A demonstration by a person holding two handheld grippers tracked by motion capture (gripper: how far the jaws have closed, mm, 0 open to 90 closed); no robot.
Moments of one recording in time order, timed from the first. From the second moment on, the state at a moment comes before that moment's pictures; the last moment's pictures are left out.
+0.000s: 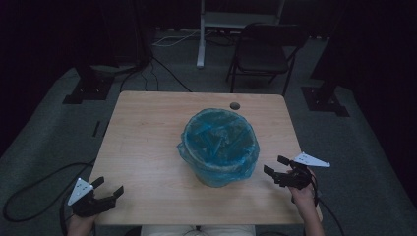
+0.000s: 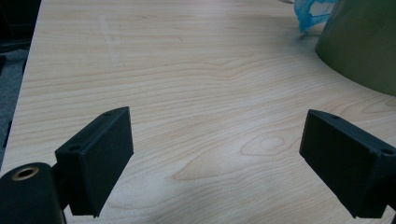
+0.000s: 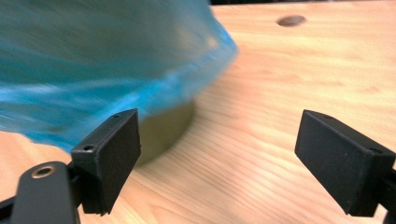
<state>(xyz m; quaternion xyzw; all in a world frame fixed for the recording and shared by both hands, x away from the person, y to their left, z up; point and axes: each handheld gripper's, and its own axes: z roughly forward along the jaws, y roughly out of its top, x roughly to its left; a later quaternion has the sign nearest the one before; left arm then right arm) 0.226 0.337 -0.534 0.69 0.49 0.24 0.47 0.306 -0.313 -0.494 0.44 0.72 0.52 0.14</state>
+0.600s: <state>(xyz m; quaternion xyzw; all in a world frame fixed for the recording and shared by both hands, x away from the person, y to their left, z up) 0.229 0.343 -0.541 0.69 0.53 0.26 0.42 0.286 -0.352 -0.543 0.53 0.70 0.45 0.18</state>
